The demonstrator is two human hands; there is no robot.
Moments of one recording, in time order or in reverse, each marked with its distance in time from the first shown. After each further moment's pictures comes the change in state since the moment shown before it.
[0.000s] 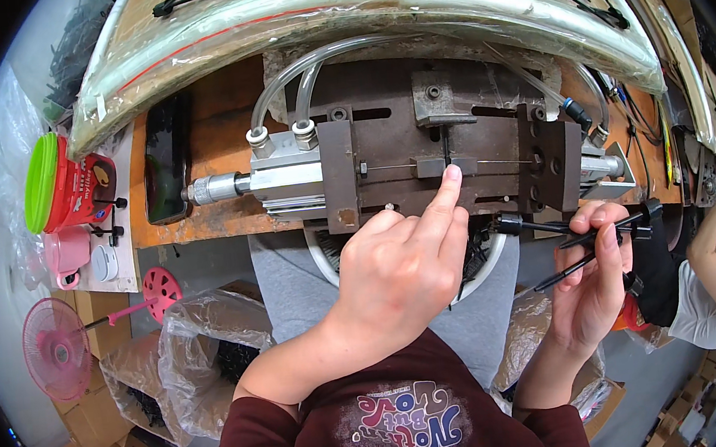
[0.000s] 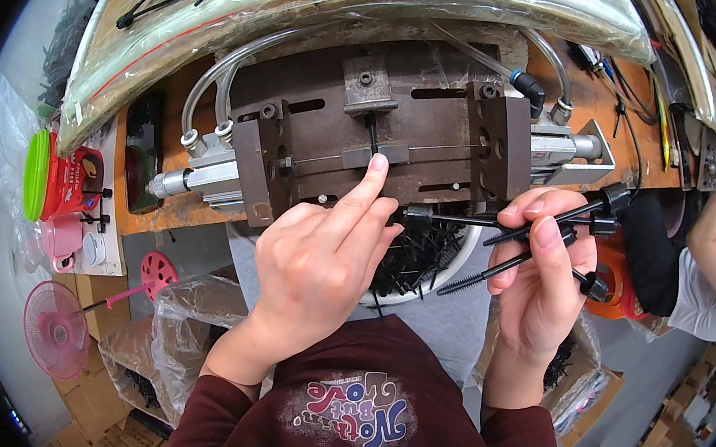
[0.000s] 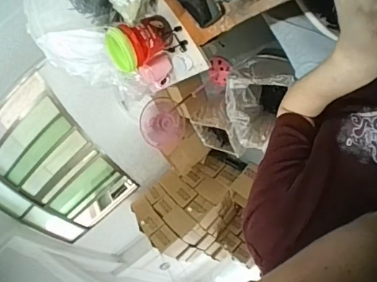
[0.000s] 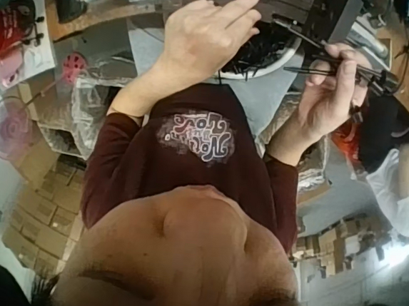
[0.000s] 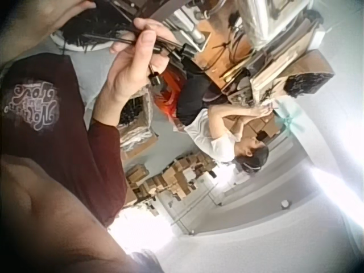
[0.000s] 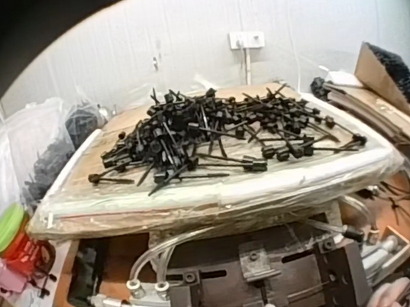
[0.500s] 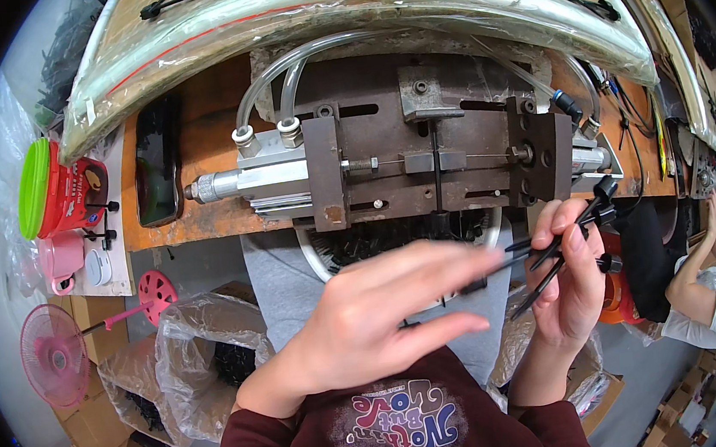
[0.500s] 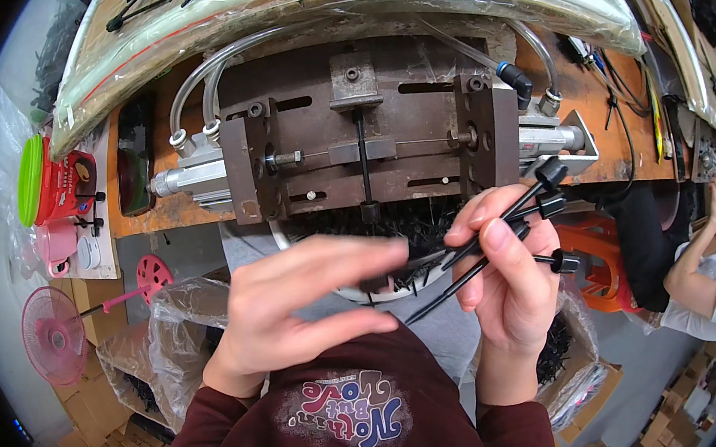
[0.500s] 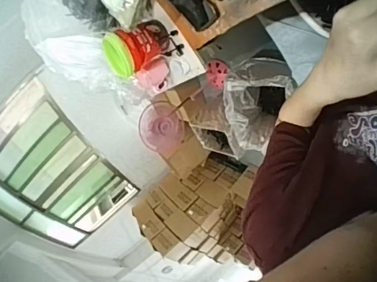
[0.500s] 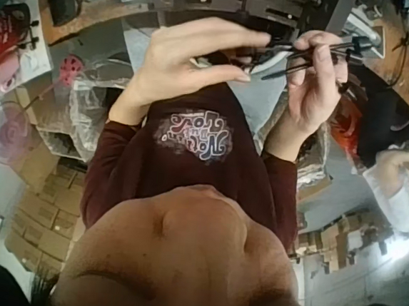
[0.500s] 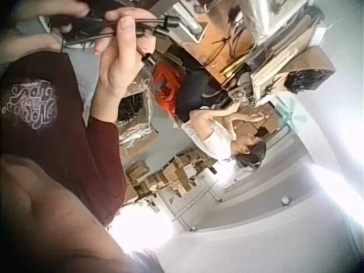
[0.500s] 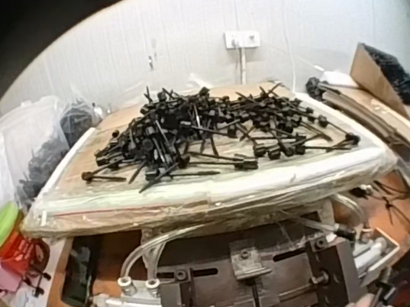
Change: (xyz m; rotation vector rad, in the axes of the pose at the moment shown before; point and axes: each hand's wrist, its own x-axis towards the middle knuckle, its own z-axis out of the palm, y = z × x) left_hand -0.005 0.002 -0.035 -0.969 -0.103 -0.175; right_hand -0.003 0.005 -0.001 0.178 -0.155 0.247
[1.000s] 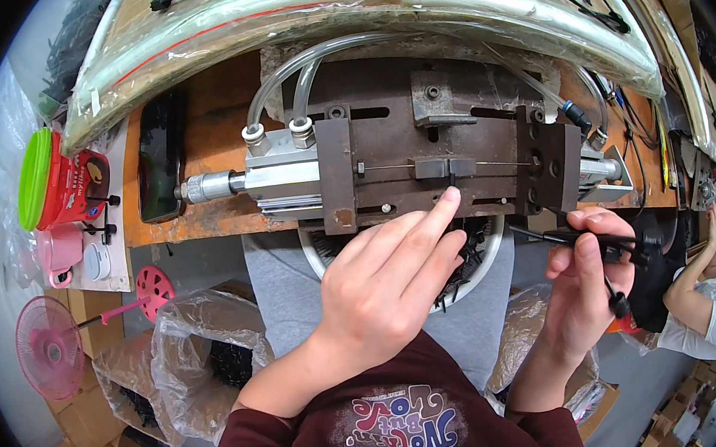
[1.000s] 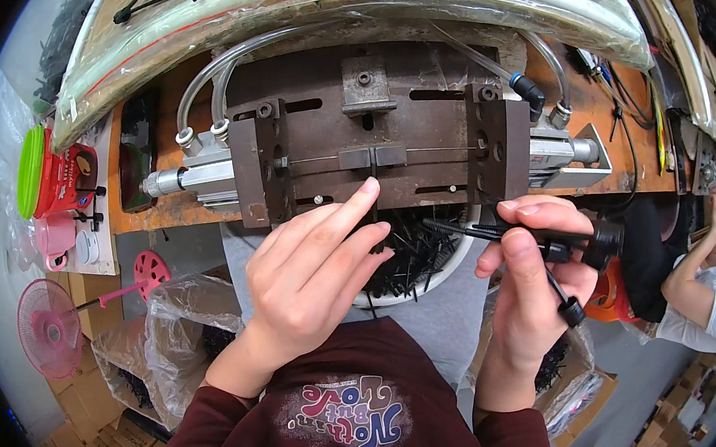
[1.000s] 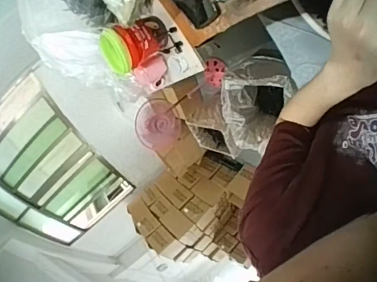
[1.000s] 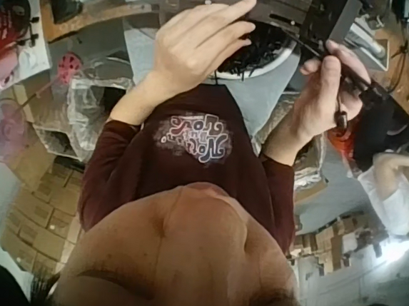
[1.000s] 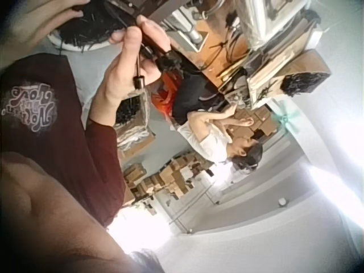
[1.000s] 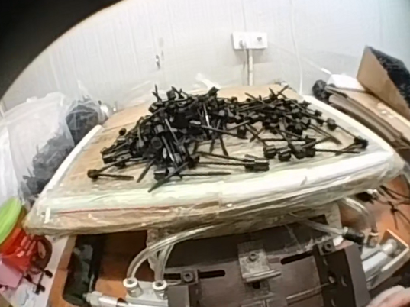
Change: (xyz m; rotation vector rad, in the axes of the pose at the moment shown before) left_hand -0.003 -0.026 0.014 0.651 0.212 0.234; right_hand -0.002 0.002 0.003 -0.484 0.178 -0.442
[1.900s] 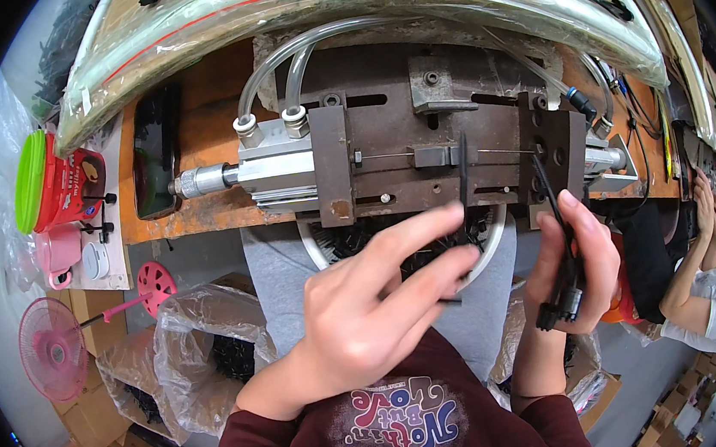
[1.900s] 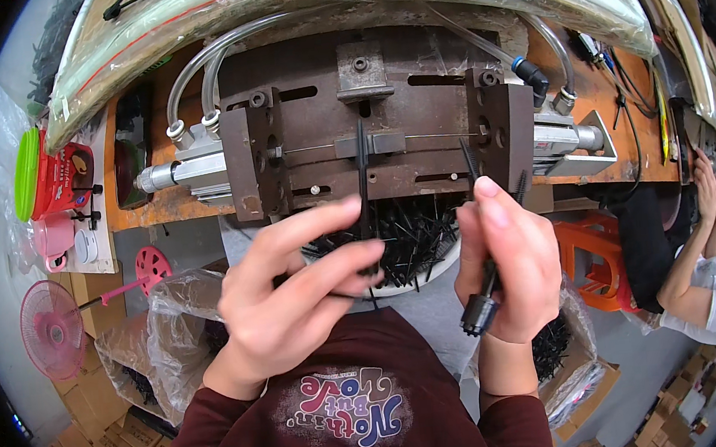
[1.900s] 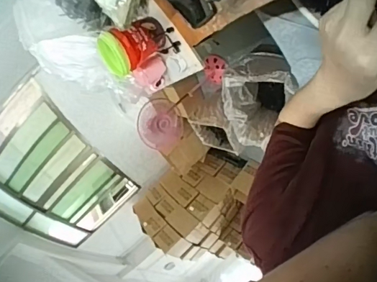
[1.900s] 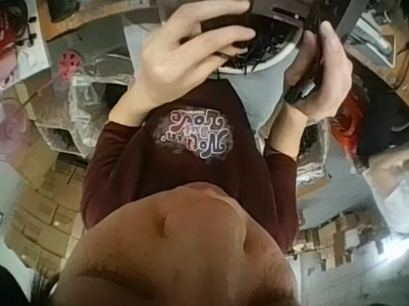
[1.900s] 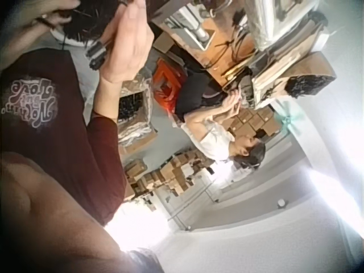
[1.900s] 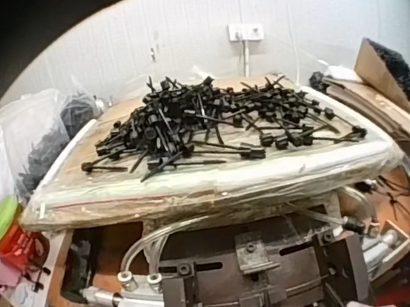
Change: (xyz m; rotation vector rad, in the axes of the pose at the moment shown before) left_hand -0.002 0.014 -0.022 -0.313 -0.042 -0.226; right_hand 0.006 0.028 0.004 -0.837 -0.176 -0.868
